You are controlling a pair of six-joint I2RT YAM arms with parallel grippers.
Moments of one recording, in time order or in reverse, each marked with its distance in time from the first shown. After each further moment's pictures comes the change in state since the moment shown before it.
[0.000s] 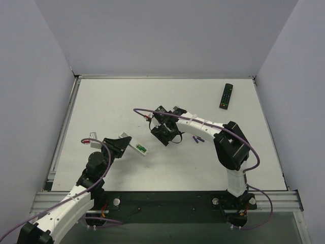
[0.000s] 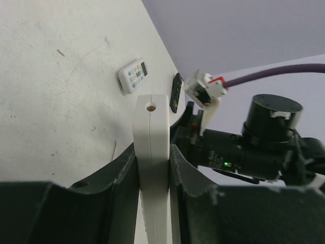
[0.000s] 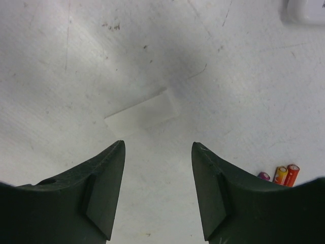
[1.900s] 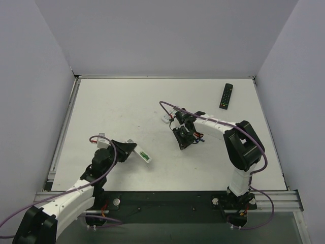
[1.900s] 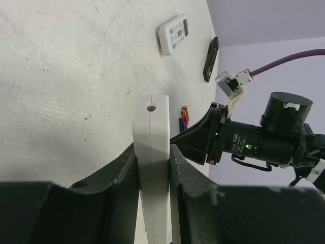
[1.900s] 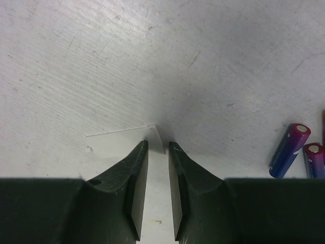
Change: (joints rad) left arm 0.004 0.133 0.000 -0.028 0.118 -0.024; right arm -0.198 -0.084 -0.301 0.119 -0.150 0.195
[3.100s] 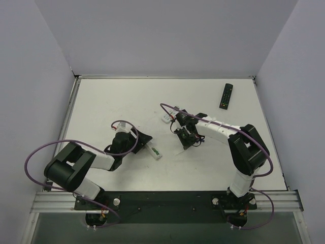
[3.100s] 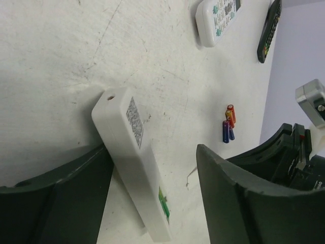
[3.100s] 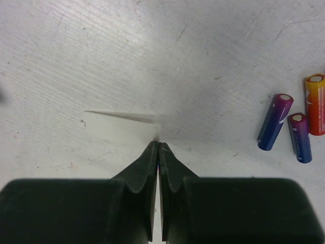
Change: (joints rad) left arm -0.058 0.873 0.259 0.406 0.059 0.128; right arm 0.017 -0.072 -0.040 -0.018 0.078 0.010
